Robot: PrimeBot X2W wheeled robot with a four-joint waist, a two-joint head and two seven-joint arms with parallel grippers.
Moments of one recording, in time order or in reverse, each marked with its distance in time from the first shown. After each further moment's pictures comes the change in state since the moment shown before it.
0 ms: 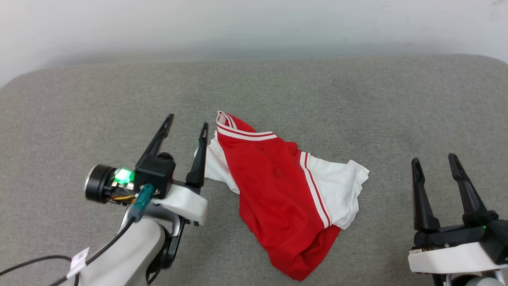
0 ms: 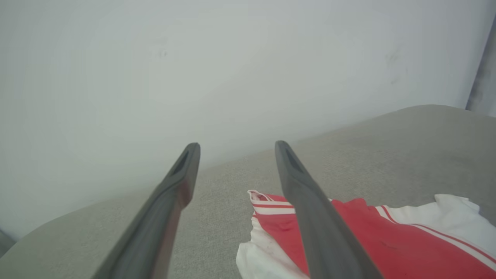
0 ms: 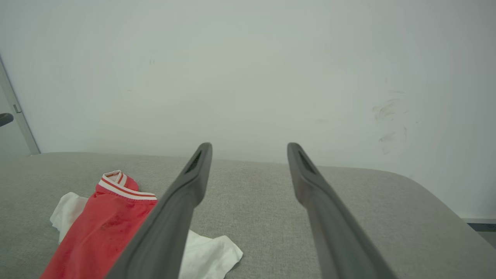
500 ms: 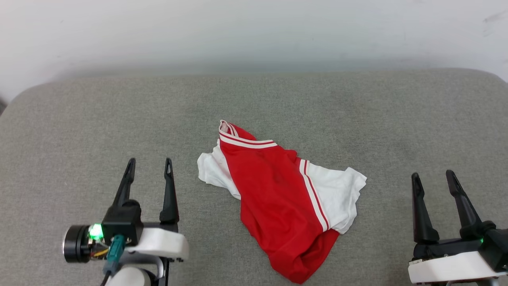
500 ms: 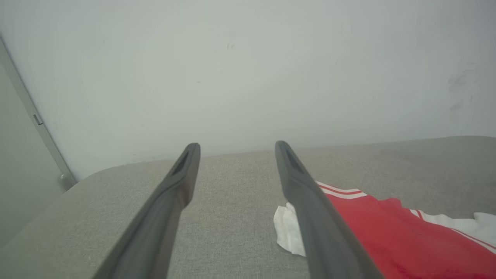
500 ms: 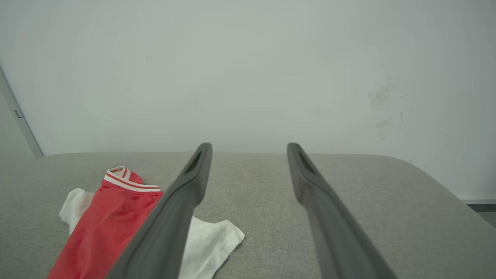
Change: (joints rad) left arm 0.367 -0.154 0.388 -0.103 0.211 -0.027 -0.003; right arm 0.037 0.000 -0.009 0.046 0.043 0.000 0.000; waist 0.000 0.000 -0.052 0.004
